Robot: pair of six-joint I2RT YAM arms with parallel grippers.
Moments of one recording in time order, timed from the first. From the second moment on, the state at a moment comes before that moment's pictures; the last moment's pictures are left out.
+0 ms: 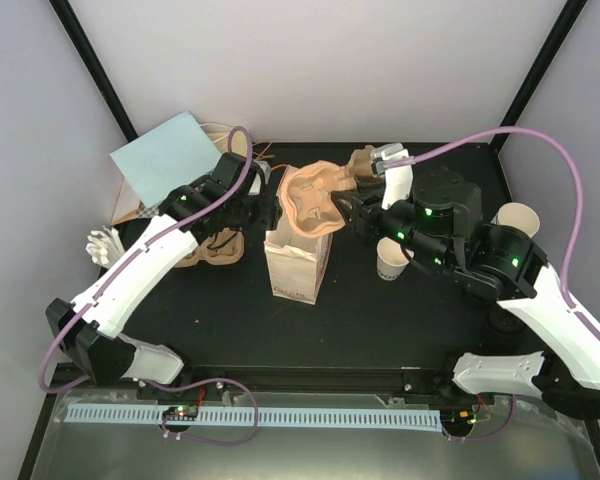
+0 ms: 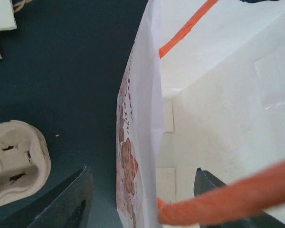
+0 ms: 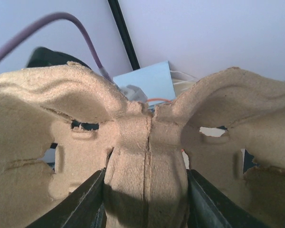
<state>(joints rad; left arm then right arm) -0.60 1.38 1.47 -0.93 -0.02 -0.45 0.99 1.15 1.66 -0.81 0.21 0.36</state>
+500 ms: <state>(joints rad) -0.60 1.41 1.51 -1.00 -0.04 -0.39 0.99 1.12 1.64 -0.76 0.23 0.32</state>
